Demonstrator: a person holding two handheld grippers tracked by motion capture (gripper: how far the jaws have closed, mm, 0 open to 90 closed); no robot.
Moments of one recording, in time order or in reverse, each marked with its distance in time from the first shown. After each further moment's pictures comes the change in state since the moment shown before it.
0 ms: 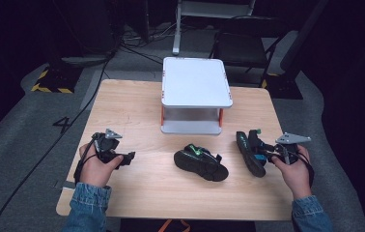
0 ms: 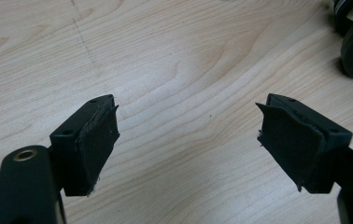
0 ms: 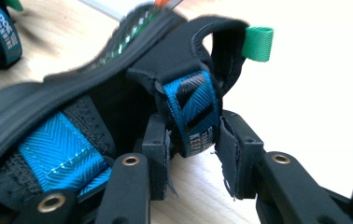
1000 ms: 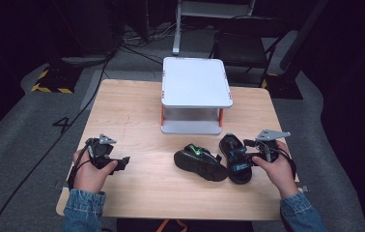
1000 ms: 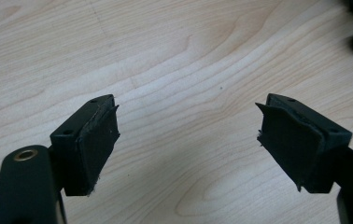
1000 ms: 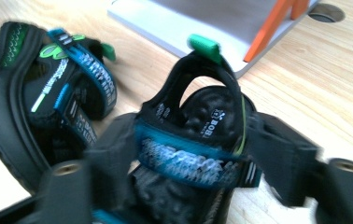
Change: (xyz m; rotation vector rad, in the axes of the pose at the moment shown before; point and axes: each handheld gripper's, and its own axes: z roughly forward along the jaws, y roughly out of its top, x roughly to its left) left arm 0.005 -0.019 -0.009 0.026 0.018 -0.026; right arm 0.045 0.035 0.027 -0.054 0.190 -0.050
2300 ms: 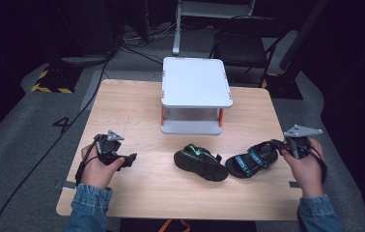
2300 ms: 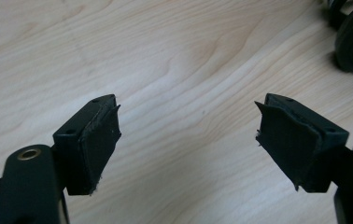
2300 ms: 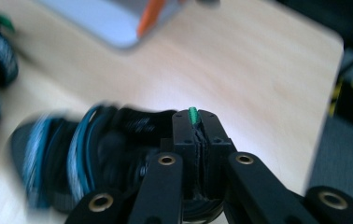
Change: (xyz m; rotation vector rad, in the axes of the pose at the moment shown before) left arm -0.015 0.025 0.015 -0.032 -0.039 0.060; right arm -0.030 -0.004 -0.082 0.127 -0.268 0.033
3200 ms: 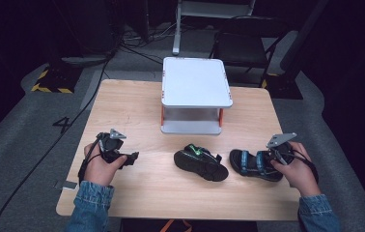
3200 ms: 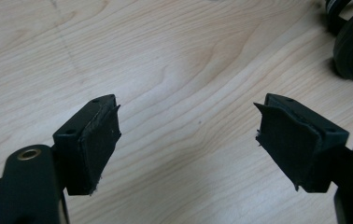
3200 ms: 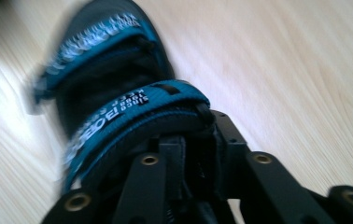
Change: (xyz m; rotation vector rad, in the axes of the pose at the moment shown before) left arm 0.004 -0.005 -0.001 0.006 0.009 -0.023; right arm 0.015 -0.006 0.045 0.153 0.137 -0.245
